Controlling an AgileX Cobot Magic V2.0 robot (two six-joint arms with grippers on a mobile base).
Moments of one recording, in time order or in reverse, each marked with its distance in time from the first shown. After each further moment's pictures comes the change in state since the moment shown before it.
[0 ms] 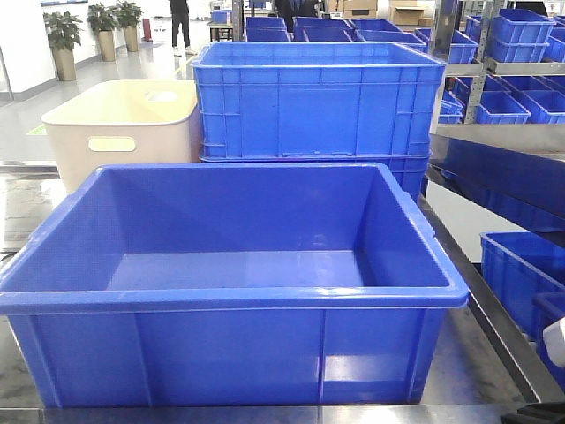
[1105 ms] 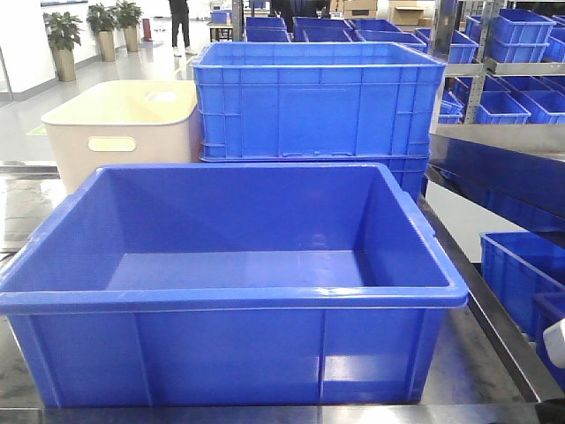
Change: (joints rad) left arm -0.032 0.073 -0.016 -0.012 0.016 -0.002; right arm 0.000 0.000 -0.001 0.001 0.006 0.000
